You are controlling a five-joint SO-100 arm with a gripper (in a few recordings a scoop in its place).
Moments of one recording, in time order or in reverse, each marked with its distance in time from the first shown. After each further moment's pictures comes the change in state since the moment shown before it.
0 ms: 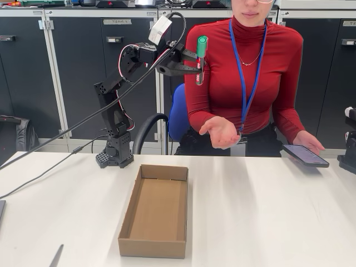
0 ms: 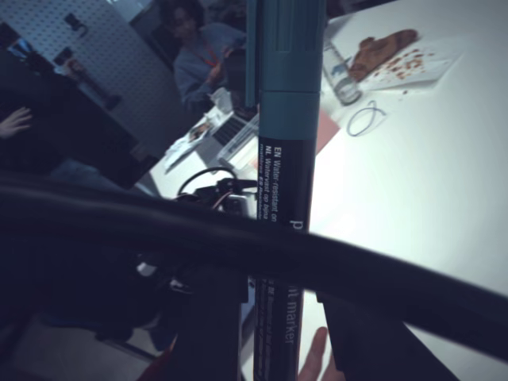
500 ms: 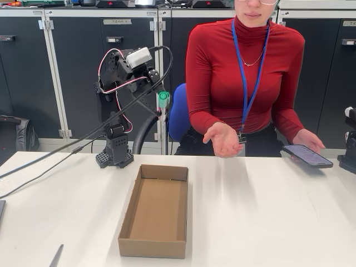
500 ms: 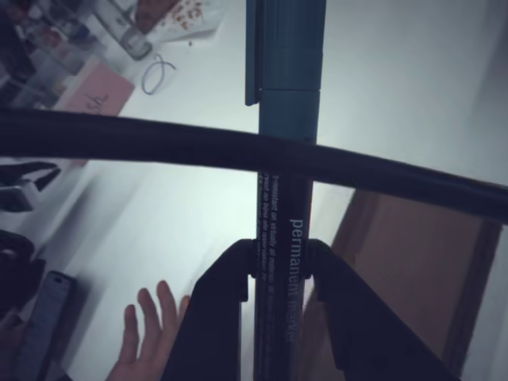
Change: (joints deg) arm 22.2 4.7 9.7 17.2 -9.8
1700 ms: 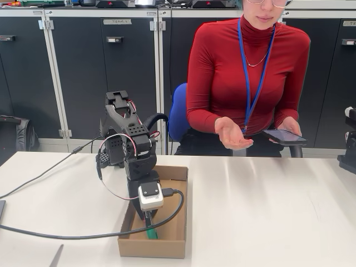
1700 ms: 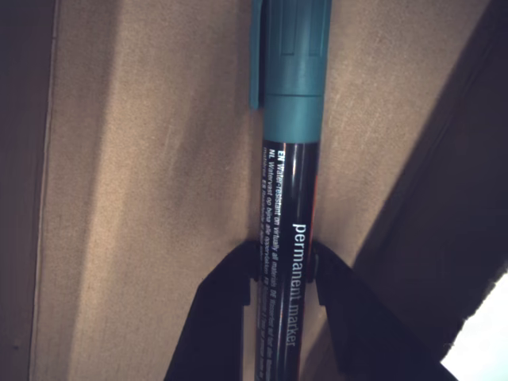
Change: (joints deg) arm 15.0 -50.5 6.3 -3.0 -14.9
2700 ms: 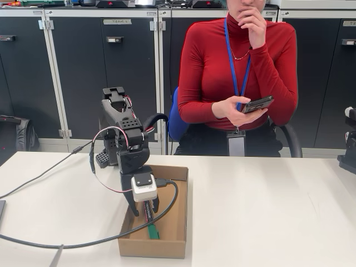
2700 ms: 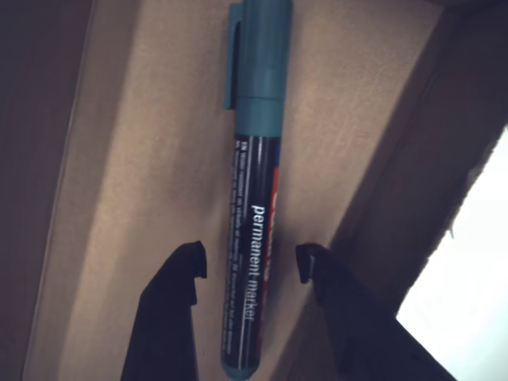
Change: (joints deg) arm 0.4 7.6 7.2 -4.8 -3.7
